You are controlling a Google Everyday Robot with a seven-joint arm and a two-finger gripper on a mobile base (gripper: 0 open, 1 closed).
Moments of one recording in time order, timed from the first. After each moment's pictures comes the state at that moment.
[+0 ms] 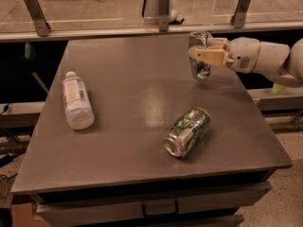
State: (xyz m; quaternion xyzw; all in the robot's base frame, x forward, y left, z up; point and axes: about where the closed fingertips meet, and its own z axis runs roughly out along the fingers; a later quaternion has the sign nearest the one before) arm 0.658 -0.150 0.932 -0.38 0.61 0.38 0.58
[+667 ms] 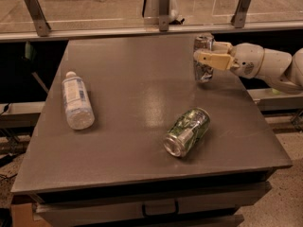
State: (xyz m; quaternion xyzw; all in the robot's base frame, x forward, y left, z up) arm 0.653 -0.164 0.924 -0.38 0.57 0.42 0.59
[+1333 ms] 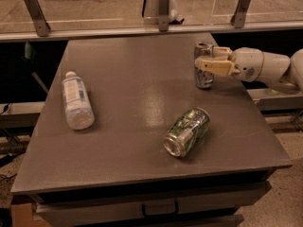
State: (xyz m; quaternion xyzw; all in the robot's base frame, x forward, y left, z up) arm 0.648 -0.164 0.904 -0.42 0.55 0.43 0.58
